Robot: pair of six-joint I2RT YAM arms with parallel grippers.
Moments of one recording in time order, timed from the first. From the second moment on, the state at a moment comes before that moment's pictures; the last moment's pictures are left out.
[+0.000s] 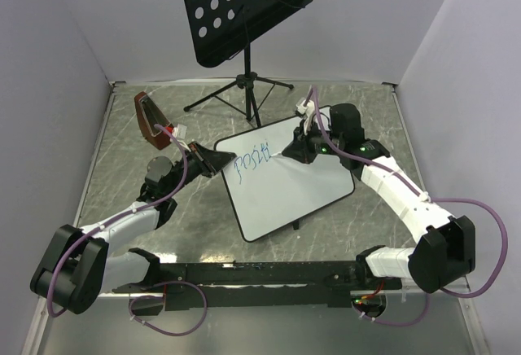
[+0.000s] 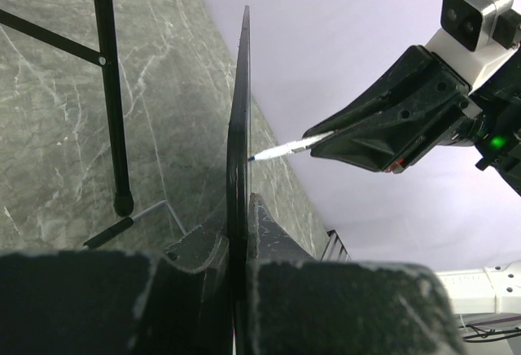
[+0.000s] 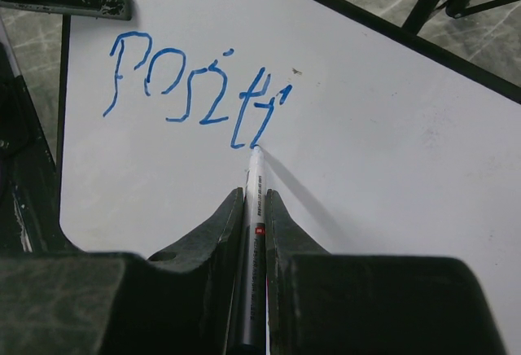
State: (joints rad) left arm -0.41 1.16 0.39 0.87 0.42 -0.94; right arm 0.39 1.27 1.04 -0.31 -0.65 -0.15
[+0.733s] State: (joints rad) left arm -0.41 1.16 0.39 0.87 0.42 -0.95; right arm 0.37 1.31 1.09 -0.28 -0.63 -0.13
